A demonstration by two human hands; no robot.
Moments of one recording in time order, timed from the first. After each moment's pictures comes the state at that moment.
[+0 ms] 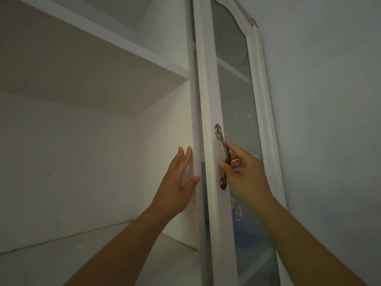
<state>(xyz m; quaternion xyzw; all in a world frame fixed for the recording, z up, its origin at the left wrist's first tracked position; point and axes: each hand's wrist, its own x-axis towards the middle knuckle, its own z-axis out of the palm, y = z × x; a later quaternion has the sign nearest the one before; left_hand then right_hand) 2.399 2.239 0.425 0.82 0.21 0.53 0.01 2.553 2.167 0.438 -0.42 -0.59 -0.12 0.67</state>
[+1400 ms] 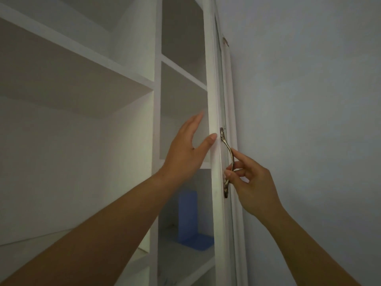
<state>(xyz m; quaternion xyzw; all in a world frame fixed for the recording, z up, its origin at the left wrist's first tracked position) 2.486 2.135 0.495 0.79 0.08 0.60 0.10 2.621 2.072 0.435 -0.44 -0.59 -0.13 0.66</state>
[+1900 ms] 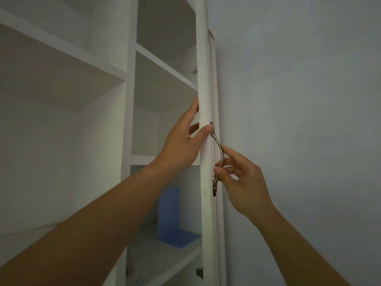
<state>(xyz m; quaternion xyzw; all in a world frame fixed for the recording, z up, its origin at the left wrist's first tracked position) 2.530 2.108 0.506 0.80 0.01 0.57 0.20 2.651 2.053 0.435 -0.45 -0.59 -0.13 0.66</state>
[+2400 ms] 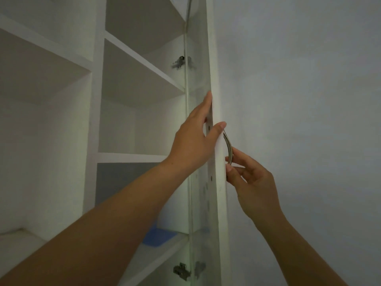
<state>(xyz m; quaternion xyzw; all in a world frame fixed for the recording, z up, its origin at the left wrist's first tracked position) 2.590 2.074 0.502 0.81 0.01 0.58 0.14 2.697 2.014 0.416 -0.43 -0.53 -0.14 0.71</state>
